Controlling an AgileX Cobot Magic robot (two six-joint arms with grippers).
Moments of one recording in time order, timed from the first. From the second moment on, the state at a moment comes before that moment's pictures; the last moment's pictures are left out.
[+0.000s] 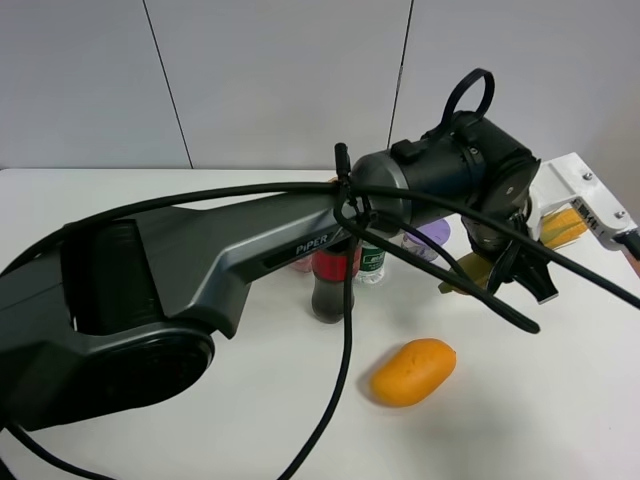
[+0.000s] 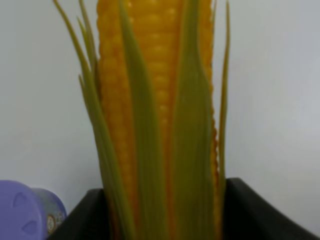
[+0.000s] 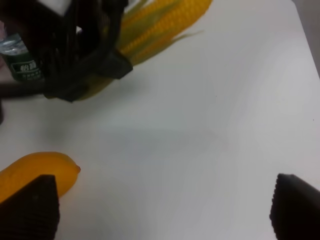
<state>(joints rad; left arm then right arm) -1.08 2.49 -2.34 0.08 0.80 0.21 0.04 0.00 -0.50 0.01 1.06 0.02</state>
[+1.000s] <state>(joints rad) -1.07 2.61 -2.34 0.08 0.78 0.26 0.04 0.00 -0.50 0.01 1.06 0.02</state>
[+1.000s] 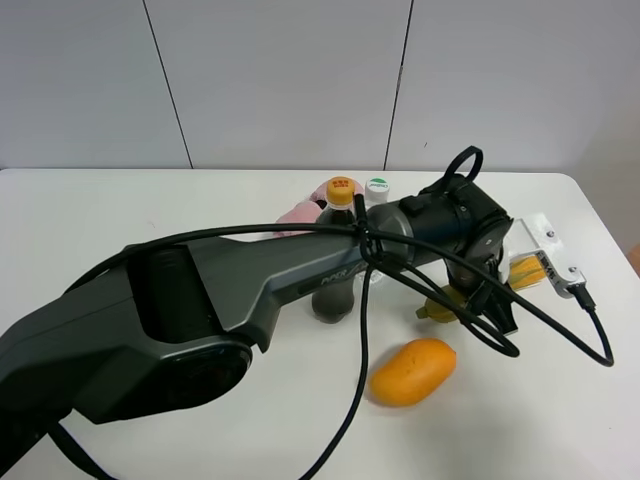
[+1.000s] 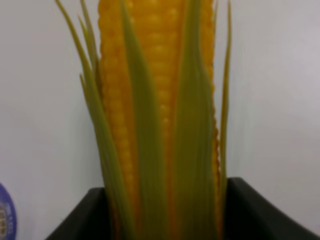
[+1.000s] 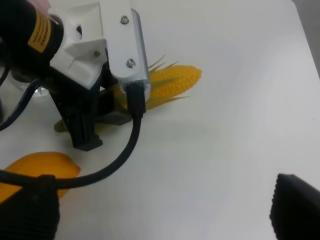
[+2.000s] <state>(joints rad) -0.97 2.61 -2.34 0.05 0.80 0.26 0.04 0.00 -0.50 0.01 1.06 0.02</state>
